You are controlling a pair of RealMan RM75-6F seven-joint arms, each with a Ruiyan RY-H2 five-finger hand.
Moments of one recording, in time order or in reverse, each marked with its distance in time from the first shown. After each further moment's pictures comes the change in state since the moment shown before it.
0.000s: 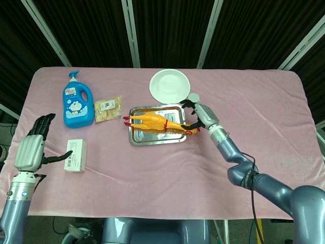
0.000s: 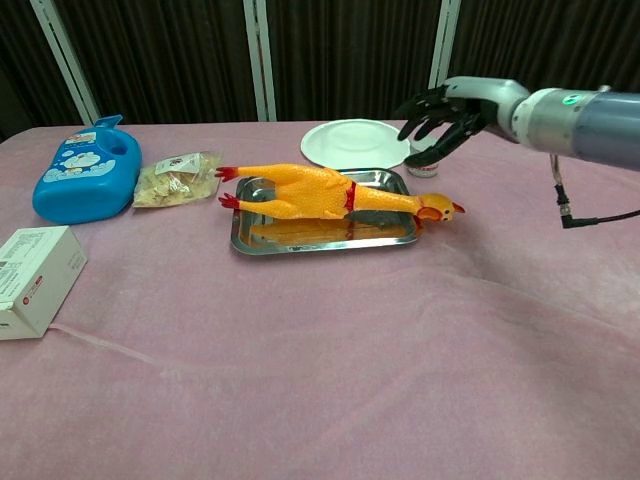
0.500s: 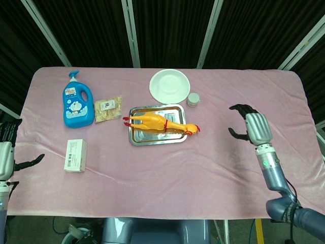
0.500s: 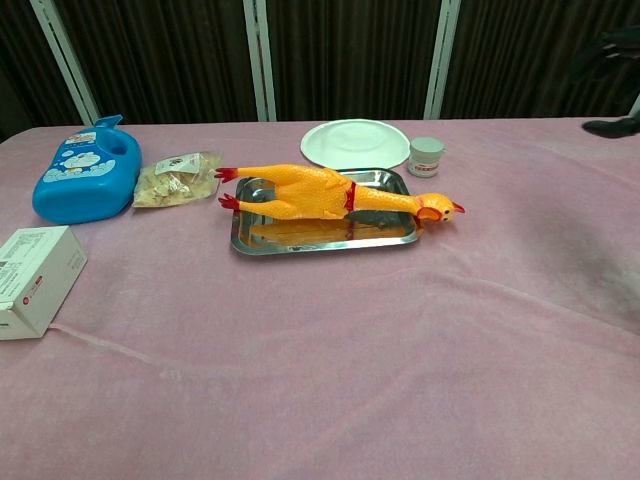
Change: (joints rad) left arm 0.110 0.052 0.031 0.052 0.015 0.118 0.017; right arm -0.361 0.235 -0.115 -0.307 -0.074 0.551 -0.362
